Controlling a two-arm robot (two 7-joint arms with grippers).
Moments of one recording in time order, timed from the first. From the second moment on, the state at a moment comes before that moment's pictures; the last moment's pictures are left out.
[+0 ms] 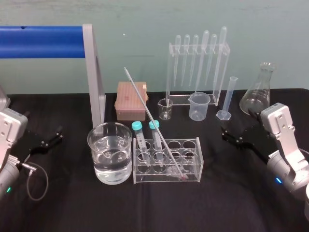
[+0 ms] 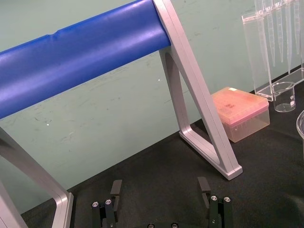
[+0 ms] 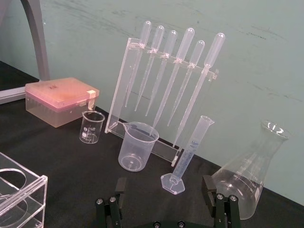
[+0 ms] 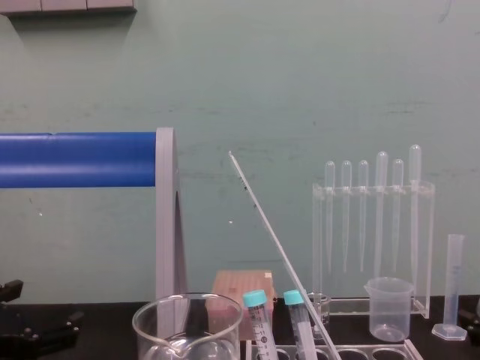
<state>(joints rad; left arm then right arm) -0.20 0.60 0.45 -1.41 -0.25 -0.12 0.03 0.20 0.60 -0.45 -1.41 0.25 -0.12 -0.03</state>
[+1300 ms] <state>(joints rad) -0.20 0.60 0.45 -1.41 -0.25 -0.12 0.03 0.20 0.60 -0.45 -1.41 0.25 -0.12 -0.03</state>
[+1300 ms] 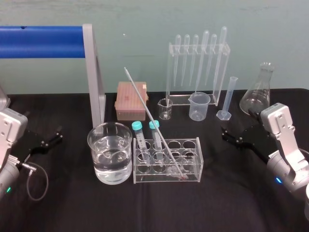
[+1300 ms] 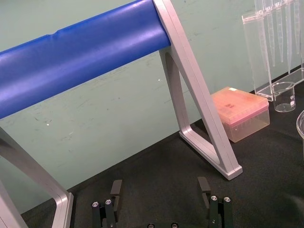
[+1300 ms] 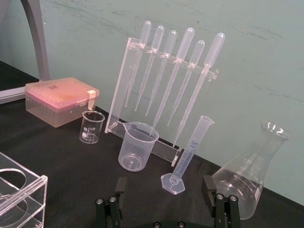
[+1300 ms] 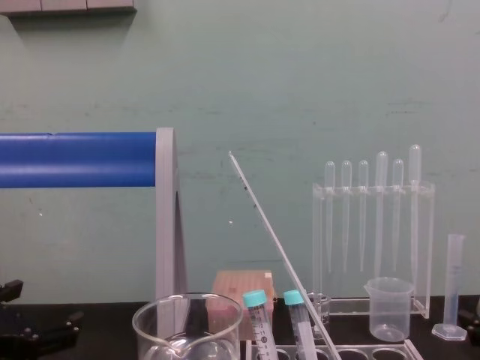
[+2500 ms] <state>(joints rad) -0.20 0.60 0.45 -1.41 -0.25 -0.12 0.03 0.26 0.64 -0.33 -1.62 0.65 0.26 0.35</state>
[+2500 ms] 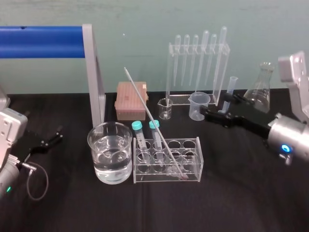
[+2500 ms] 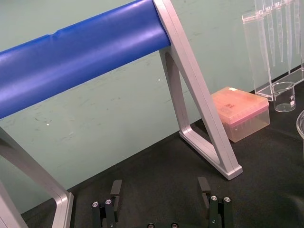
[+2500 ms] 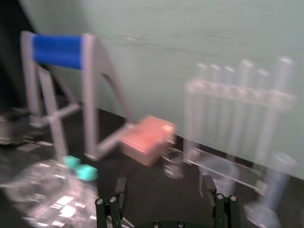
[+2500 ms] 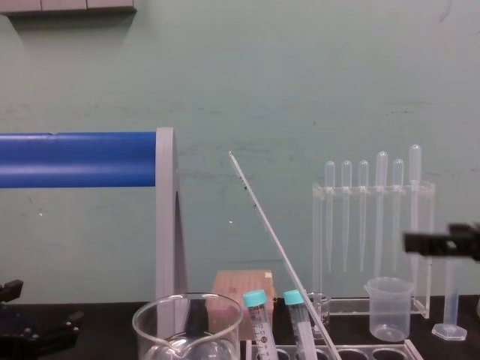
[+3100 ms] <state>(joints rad) -0.20 0.60 0.45 -1.41 -0.25 -0.12 0.03 0.52 0.56 -0.55 -1.59 0.63 0.35 0.54</state>
